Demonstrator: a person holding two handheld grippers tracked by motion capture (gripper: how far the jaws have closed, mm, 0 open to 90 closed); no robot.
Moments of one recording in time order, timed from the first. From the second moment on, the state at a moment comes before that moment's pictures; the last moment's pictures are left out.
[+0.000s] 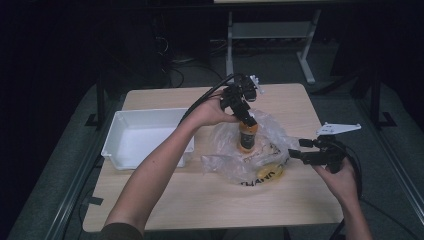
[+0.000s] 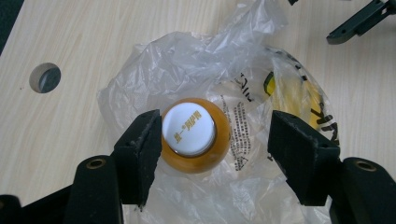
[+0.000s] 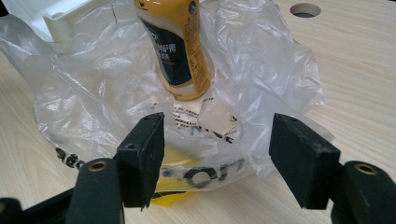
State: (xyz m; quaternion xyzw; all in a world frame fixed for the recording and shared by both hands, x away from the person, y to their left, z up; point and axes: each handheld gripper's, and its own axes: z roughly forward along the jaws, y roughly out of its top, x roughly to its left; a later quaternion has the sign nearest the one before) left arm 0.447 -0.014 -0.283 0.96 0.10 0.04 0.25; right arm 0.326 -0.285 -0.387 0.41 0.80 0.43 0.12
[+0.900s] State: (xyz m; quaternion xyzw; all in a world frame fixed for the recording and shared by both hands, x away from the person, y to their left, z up) left arm 0.465 -0.034 -0.304 0.98 0.11 0.04 0.18; right arm 0.325 -0.284 -0.387 0.40 0.80 0.43 0.12
